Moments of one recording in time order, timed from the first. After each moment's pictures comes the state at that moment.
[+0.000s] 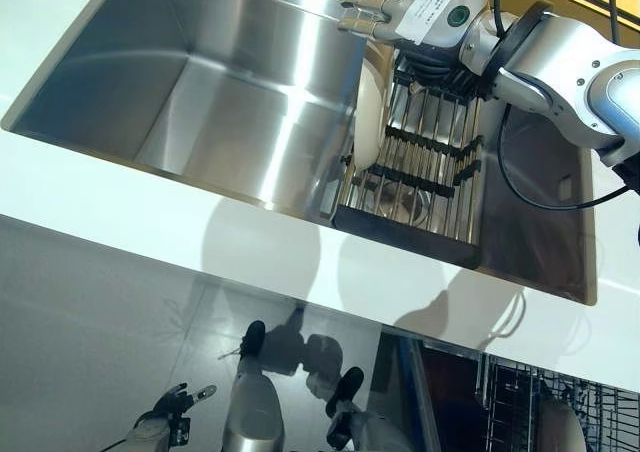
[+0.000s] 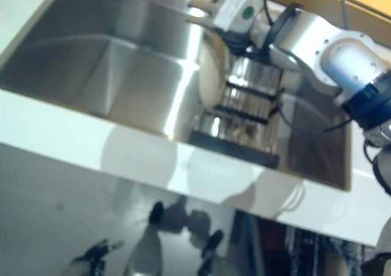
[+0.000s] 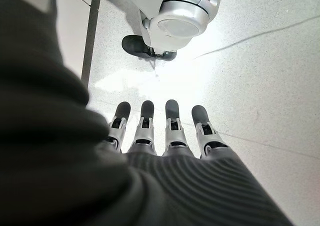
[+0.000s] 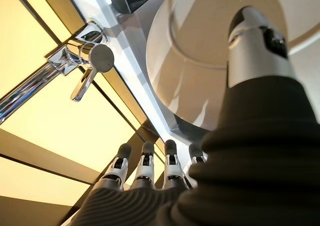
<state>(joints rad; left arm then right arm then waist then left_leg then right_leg) 0.00 0.44 -0.15 1.04 -0.31 0.02 0.00 -1.54 -1.03 1.00 0.24 -0.77 -0.22 0.03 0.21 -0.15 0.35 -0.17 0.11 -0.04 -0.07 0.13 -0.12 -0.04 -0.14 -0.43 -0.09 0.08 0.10</state>
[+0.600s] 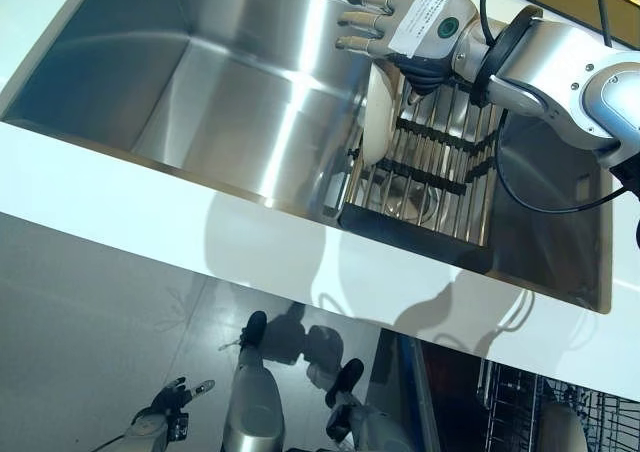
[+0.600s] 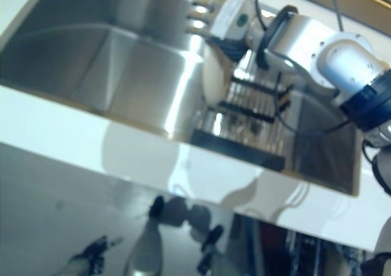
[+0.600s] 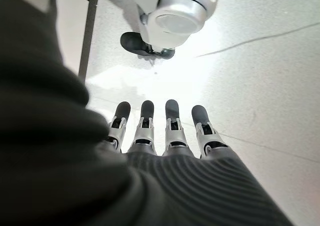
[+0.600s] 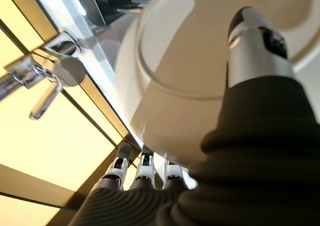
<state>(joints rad) -0.02 0.44 -0.15 1.04 -0.33 -0.01 0.00 -1.54 -1.03 1.00 0.20 -0.81 -0.25 0.10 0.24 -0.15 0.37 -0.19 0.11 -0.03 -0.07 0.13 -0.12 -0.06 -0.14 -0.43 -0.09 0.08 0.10</state>
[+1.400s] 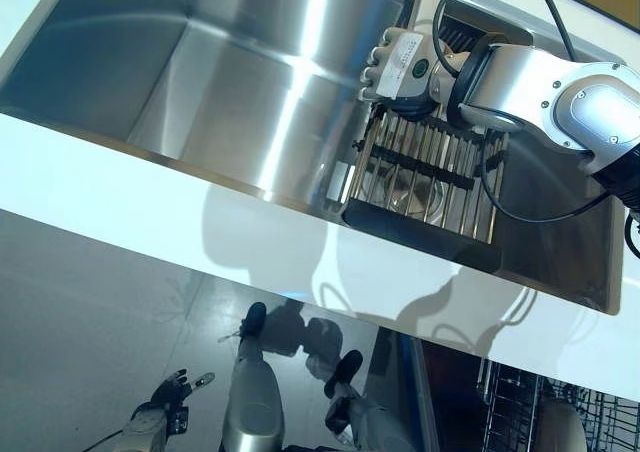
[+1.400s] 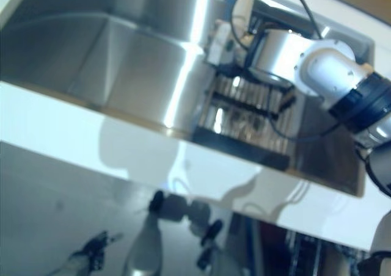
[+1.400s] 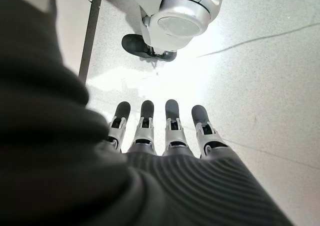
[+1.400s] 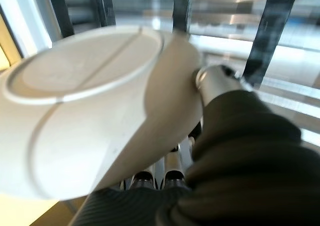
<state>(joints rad) -0.02 0.45 -0.14 1.04 -0.35 -0.04 -0.02 -1.55 -0.99 1.07 0.20 -0.93 -0.31 0.34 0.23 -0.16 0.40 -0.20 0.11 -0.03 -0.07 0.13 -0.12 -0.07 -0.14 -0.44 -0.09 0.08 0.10</state>
